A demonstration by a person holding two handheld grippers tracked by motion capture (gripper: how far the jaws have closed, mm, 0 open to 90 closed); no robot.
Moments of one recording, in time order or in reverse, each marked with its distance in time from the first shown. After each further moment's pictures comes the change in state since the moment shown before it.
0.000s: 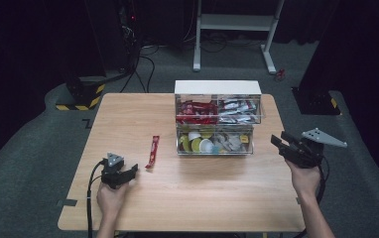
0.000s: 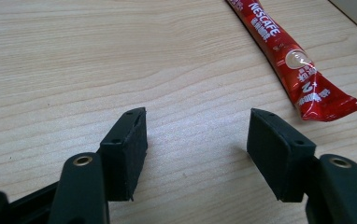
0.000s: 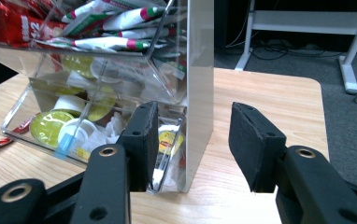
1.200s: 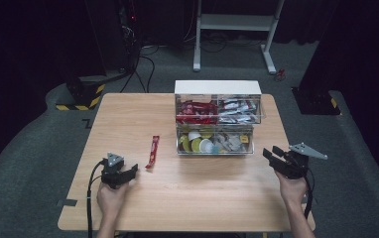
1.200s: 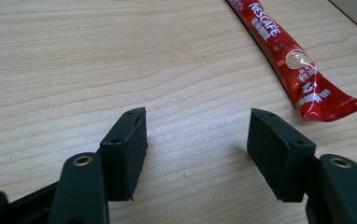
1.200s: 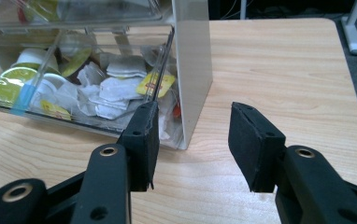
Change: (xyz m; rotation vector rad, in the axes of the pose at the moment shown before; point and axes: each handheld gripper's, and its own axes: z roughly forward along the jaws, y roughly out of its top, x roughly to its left) left arm 0.000 0.000 0.000 -0.001 0.001 -0.003; right arm -0.004 -0.061 0.033 0.076 -0.028 0.077
